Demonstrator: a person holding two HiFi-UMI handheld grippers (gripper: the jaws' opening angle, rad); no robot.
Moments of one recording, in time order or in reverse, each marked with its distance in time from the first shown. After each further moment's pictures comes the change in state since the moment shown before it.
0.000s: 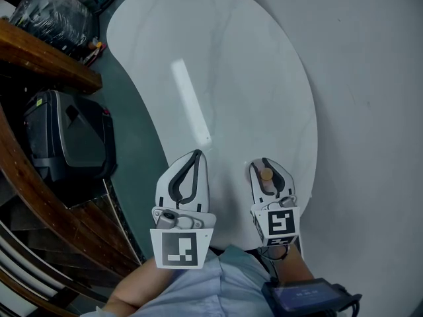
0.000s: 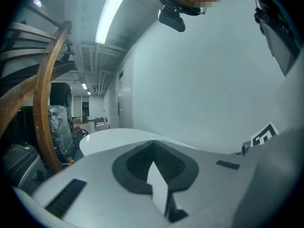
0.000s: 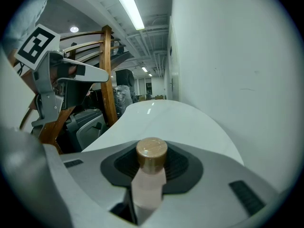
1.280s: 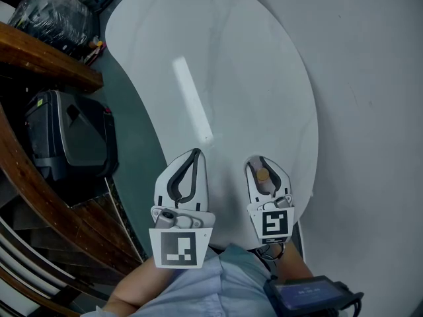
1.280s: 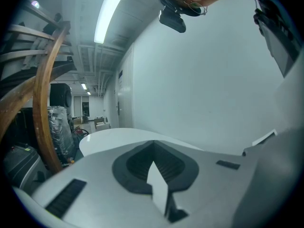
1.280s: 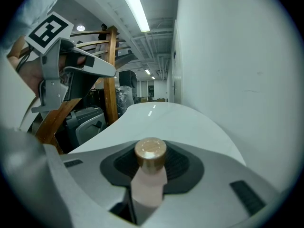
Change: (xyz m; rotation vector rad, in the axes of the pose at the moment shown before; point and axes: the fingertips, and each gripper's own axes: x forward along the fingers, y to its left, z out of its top) left arm 0.004 -0.002 -0.001 0.016 0.012 0.005; right arm 0.007 0.006 -0.008 -0.049 -0.040 0.009
